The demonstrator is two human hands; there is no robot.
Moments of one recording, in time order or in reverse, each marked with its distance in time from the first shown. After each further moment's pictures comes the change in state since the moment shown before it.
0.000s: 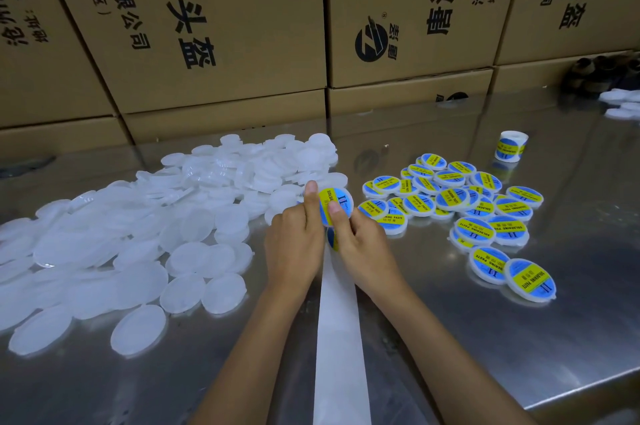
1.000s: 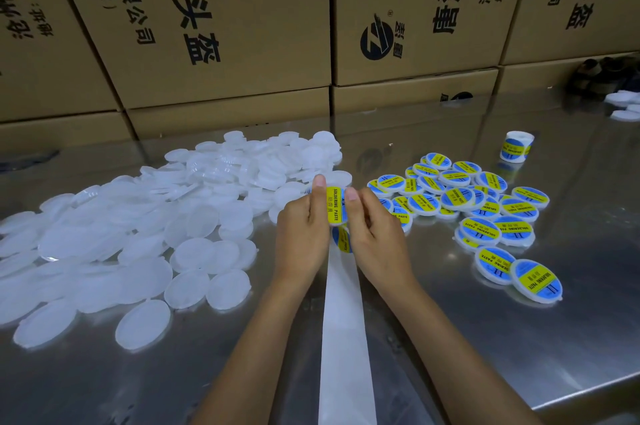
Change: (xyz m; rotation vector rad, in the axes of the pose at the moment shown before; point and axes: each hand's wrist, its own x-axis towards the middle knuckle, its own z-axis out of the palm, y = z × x) left_hand 0.000 0.004 -0.002 -0.278 -0.050 -0.083; right_hand 0.003 0.004 -0.006 -0.185 0.122 -0.094
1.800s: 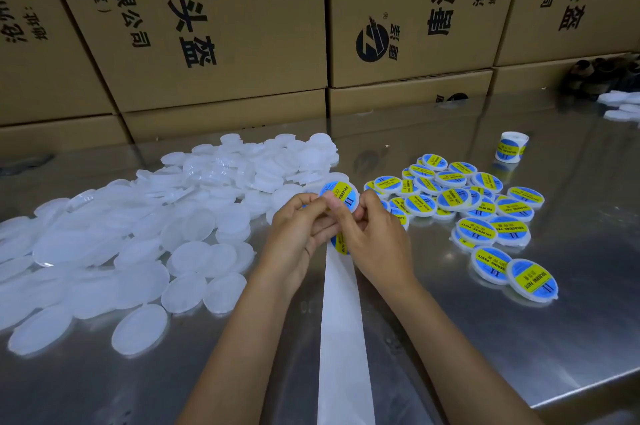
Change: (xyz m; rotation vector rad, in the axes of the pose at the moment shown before) left_hand 0.007 0.008 -0.010 -0.797 -0.257 -0.425; right_hand 0.007 0.011 0.000 -0.219 0.029 0.076
